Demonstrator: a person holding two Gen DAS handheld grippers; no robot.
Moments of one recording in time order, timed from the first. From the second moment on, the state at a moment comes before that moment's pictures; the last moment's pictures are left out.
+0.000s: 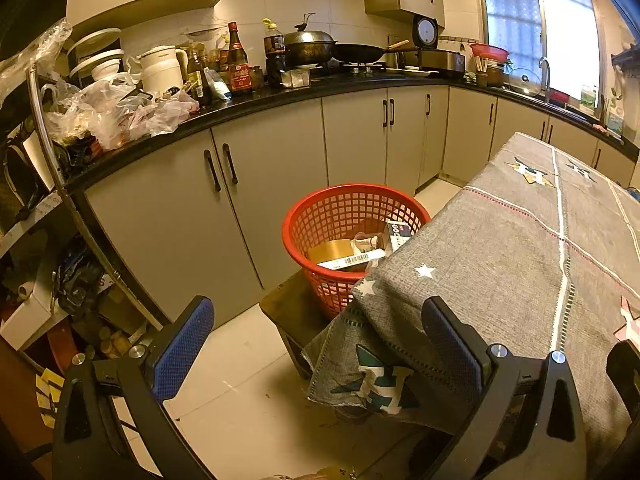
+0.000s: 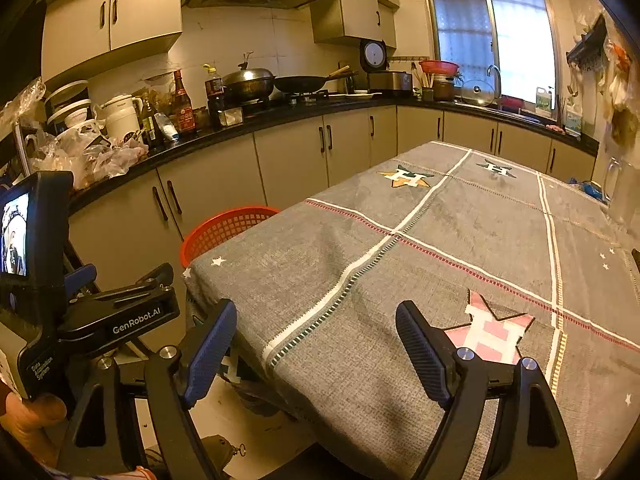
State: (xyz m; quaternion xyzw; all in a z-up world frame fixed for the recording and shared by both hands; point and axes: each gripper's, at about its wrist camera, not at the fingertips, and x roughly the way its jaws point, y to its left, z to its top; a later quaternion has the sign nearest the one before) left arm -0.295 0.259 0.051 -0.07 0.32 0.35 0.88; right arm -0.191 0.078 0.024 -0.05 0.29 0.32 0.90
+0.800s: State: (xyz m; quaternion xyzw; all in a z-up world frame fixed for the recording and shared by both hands) left arm -0.297 0.259 0.050 -0.07 0.32 0.35 0.88; right arm -0.194 0.079 0.024 -0.06 0.28 0.32 0.90
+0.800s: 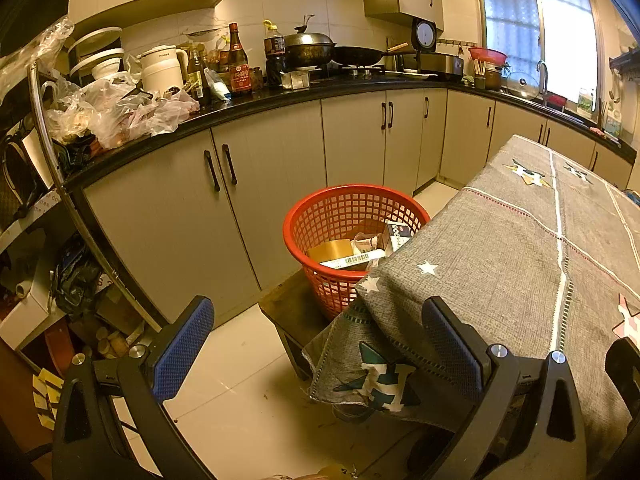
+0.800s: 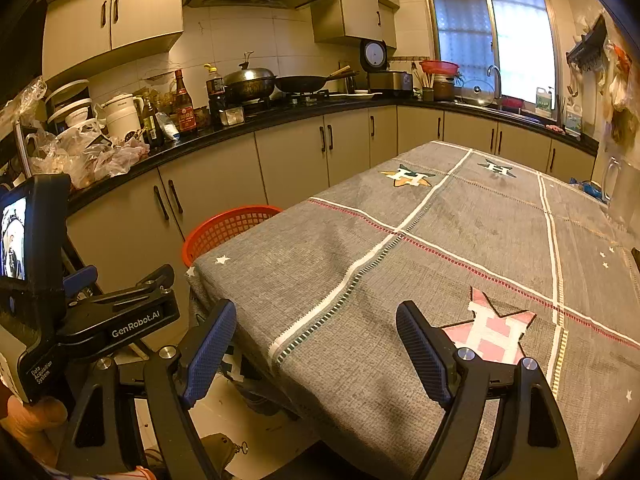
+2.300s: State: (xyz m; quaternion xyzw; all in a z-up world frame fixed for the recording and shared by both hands) left arm -0.324 0.244 0.049 -0.05 0.30 0.31 0.90; right arm -0.200 0.092 0.019 -0.09 0.30 0.26 0.91
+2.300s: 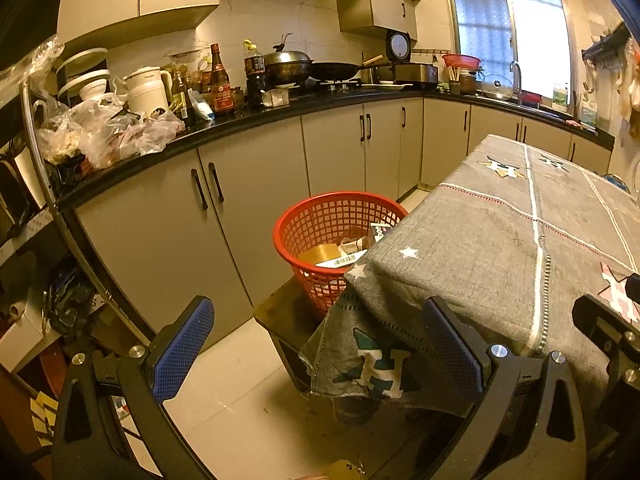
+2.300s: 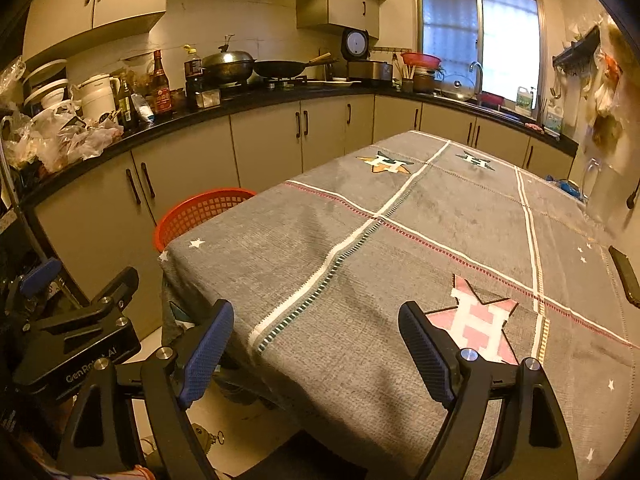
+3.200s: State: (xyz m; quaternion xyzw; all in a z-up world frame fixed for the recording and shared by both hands) left arm -0.333 0.256 0.044 -0.07 0.30 0.31 0.90; right arm -0.214 0.101 0.023 -0.10 0.29 0.28 0.91
